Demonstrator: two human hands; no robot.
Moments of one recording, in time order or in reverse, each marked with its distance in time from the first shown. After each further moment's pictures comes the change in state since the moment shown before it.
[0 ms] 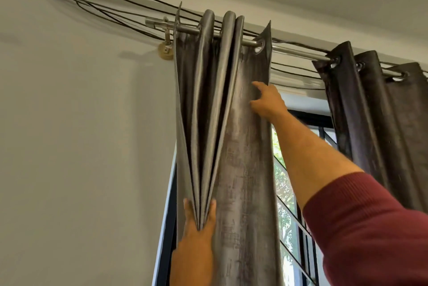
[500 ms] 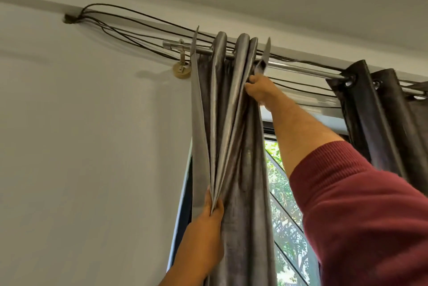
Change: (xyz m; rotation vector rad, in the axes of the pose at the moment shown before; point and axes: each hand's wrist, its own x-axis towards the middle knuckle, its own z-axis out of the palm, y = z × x) left_hand 0.037 0.000 -0.060 0.075 0.216 0.068; right_hand 0.091 -0.062 0.006 0.207 -0.028 -0.092
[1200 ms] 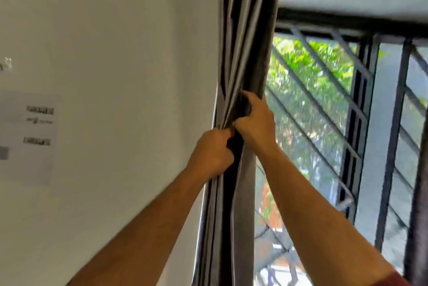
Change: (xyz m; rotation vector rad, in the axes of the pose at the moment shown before) left_hand -0.059 -0.067 0.020 -0.246 0.054 -0.051; right_hand -0.341 0.032 0.175 0.237 -0.135 0.252
